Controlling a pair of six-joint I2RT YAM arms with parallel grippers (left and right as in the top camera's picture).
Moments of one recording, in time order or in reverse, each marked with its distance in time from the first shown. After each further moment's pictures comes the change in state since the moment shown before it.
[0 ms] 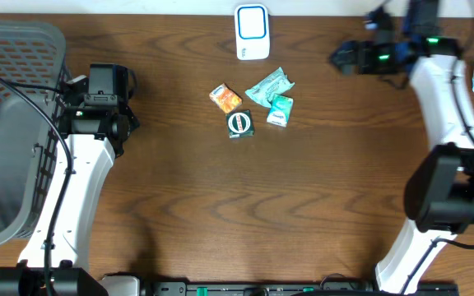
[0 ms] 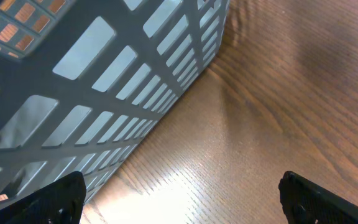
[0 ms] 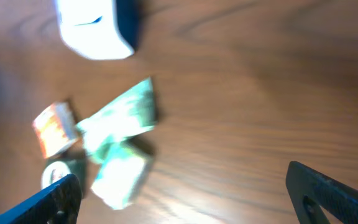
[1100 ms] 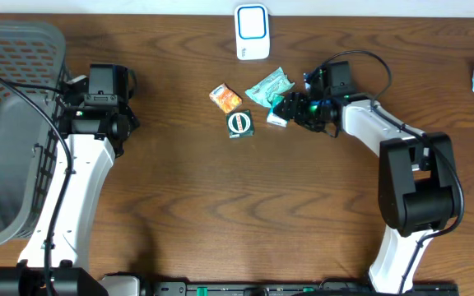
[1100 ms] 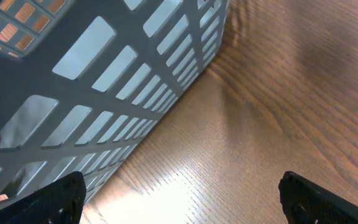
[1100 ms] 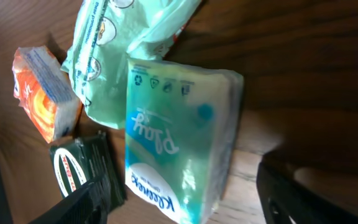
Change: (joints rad) left arm 0.000 0.000 0.000 0.000 0.000 0.000; right arm 0.229 0.007 -0.519 0.492 -0.007 0.559
